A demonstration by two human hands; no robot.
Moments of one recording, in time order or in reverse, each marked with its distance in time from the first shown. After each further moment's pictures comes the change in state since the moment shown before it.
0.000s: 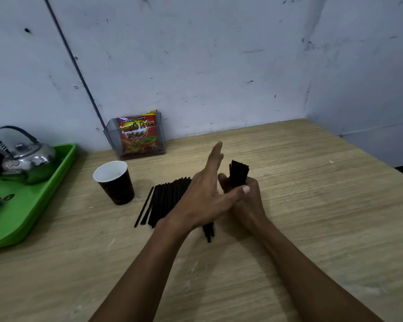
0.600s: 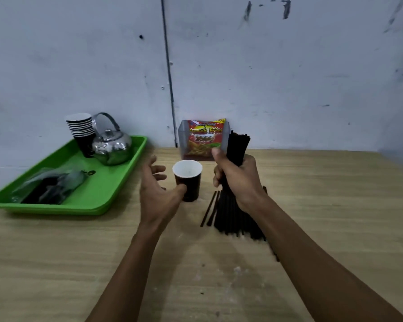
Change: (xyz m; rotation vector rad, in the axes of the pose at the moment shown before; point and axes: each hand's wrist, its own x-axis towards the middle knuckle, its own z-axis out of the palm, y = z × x) left_hand -0.071 -0.121 -0.137 -0.128 0.906 -0.228; right_hand 0.019 -0.090 0.161 0.218 -0.245 0.028
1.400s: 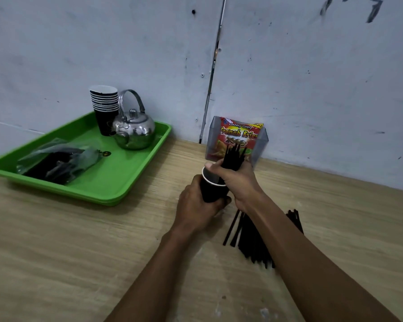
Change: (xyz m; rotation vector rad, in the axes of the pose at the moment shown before) left_hand 0.016 -0.049 0.032 0.013 -0.241 -0.156; right_hand 0.054 0.047 0.059 -0.197 -0.063 0.276
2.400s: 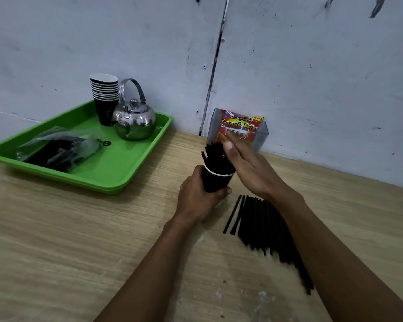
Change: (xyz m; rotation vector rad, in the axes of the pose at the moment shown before) left_hand 0.000 -0.003 -0.001 -0.012 -0.009 0.042; right_hand -0.019 -0.023 -0.034 -0.709 -0.228 -0.363
